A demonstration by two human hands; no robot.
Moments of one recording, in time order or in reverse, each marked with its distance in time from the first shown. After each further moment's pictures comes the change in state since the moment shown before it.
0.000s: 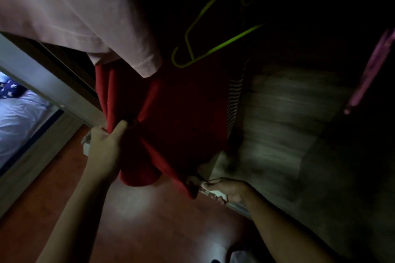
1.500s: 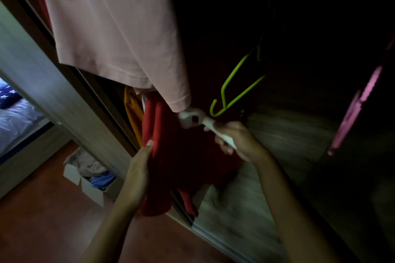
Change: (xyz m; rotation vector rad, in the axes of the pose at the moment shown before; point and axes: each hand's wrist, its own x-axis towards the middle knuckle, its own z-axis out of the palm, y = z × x) left_hand -0.012 -0.021 0.033 -0.179 -0.146 -0.040; right_hand -0.152 -0.239 0.013 -0.054 0.338 -0.762
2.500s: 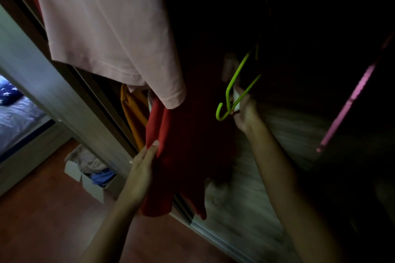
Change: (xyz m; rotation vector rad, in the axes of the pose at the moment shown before) left_hand 0.001 -0.005 0.008 0.110 0.010 -0.070; right_hand 0.080 -0.020 -0.044 0.368 0.416 0.020
